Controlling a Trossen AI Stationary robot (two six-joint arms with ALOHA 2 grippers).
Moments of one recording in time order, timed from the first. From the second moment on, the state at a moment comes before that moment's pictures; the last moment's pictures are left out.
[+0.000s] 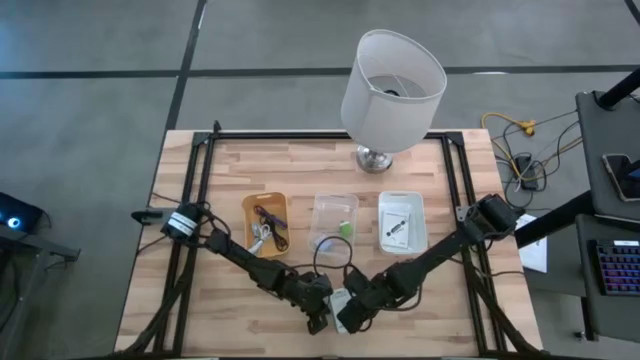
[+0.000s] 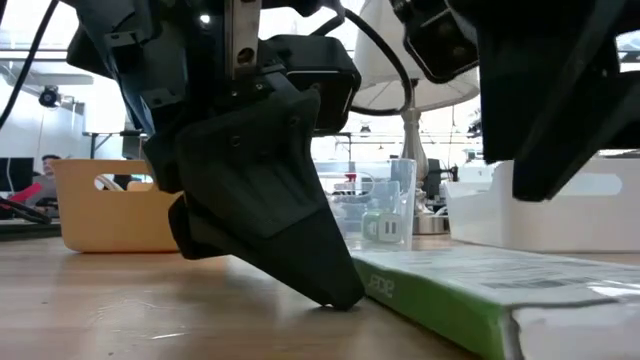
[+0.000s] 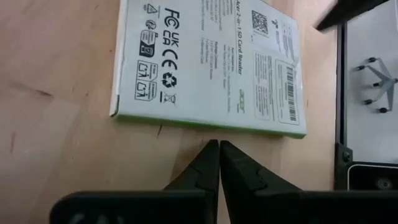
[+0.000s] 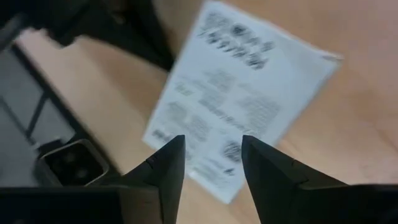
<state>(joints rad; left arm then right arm) -0.48 2.06 1.19 0.11 -0.02 -0.91 0.56 1.94 1.32 -0.48 0.03 1.43</state>
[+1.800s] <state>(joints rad) -0.50 2.04 1.17 0.11 -0.11 -0.86 0.54 1.93 1.21 -0.35 0.02 1.47</state>
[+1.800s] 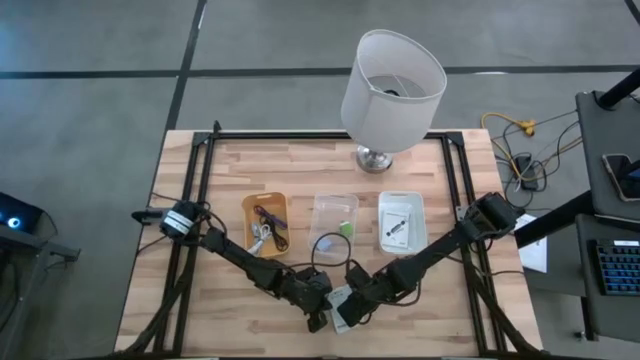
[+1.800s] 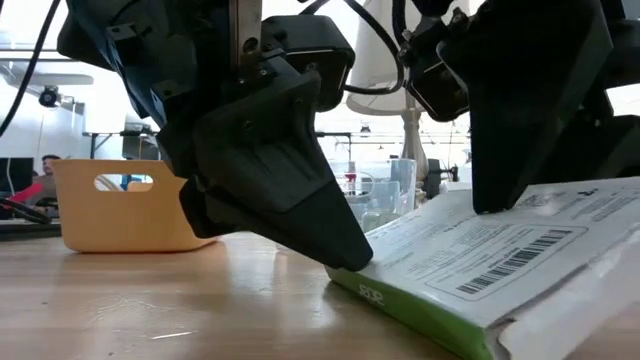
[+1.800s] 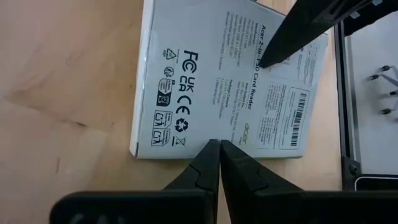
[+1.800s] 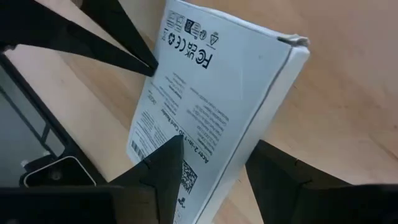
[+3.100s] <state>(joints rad) -0.60 1.86 1.17 0.10 -0.63 -0.63 0.58 1.54 1.46 -1.29 0.37 1.88</state>
